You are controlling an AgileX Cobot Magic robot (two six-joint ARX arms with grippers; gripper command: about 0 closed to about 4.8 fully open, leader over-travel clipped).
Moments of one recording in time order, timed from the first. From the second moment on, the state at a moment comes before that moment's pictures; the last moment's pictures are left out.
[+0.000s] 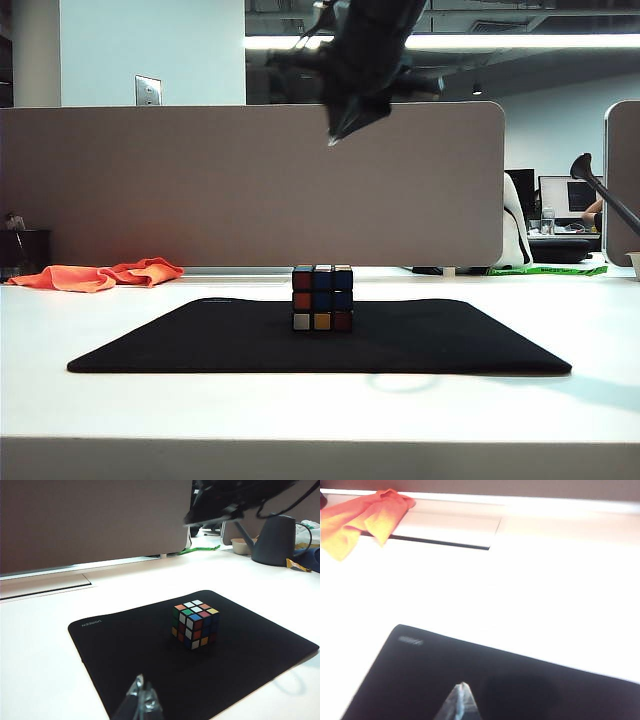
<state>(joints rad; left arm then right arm) 0.02 0.00 0.00 0.04 0.60 0.01 0.65 1.76 1.49 -0.22 0.27 0.28</state>
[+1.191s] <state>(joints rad) 0.02 0.00 0.00 0.01 0.12 -0.08 0.23 1.08 0.75 0.10 -0.01 -0.01</state>
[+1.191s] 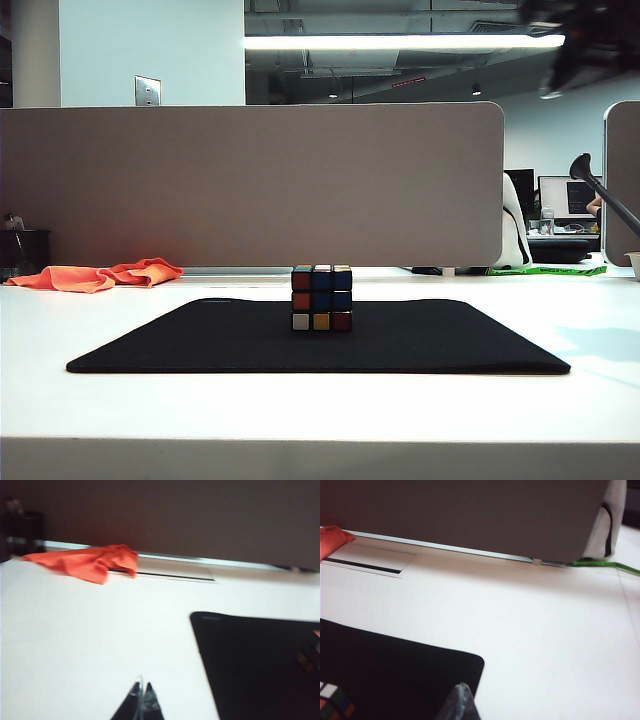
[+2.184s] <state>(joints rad) 0.03 0.00 0.00 0.03 0.04 0.03 -0.04 0.50 0.34 0.12 -0.18 -0.03</state>
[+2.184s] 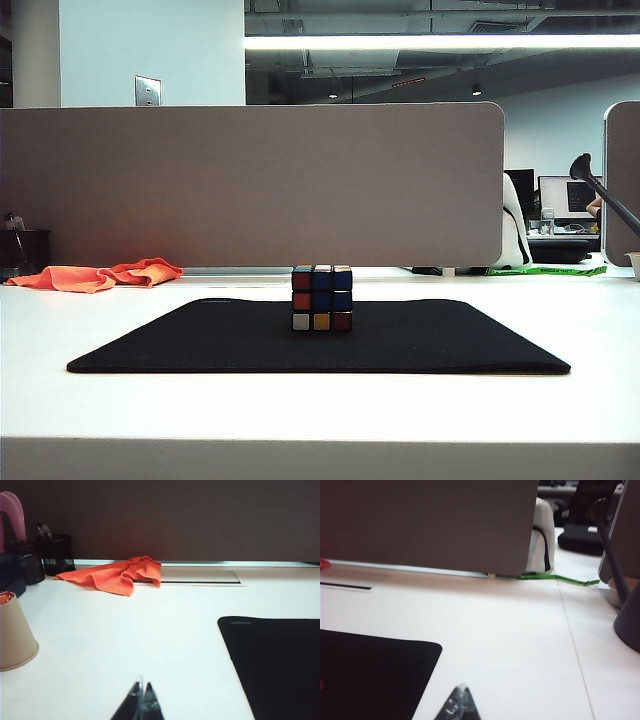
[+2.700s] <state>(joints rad) 0.03 0.00 0.00 0.03 0.04 0.03 -0.04 0.19 0.15 0.09 -0.15 -0.02</state>
